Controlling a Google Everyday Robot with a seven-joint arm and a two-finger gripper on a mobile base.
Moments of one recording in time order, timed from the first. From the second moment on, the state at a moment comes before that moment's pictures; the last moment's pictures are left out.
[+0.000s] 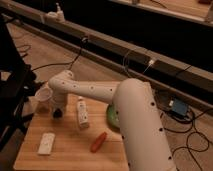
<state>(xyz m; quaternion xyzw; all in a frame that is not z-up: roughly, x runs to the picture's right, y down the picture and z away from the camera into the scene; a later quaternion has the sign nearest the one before) -0.280 0.137 0.846 -0.11 -0.40 -0.66 0.62</state>
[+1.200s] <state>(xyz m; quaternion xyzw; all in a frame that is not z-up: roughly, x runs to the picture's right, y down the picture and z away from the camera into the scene) -0.307 0.226 0.745 -0.13 -0.46 -0.61 0.63</state>
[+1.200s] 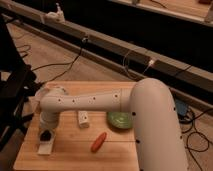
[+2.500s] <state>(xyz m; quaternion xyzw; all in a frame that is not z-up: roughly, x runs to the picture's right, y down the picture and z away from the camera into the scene) -0.326 0.288 0.735 -0.20 -0.47 -0.63 0.59</state>
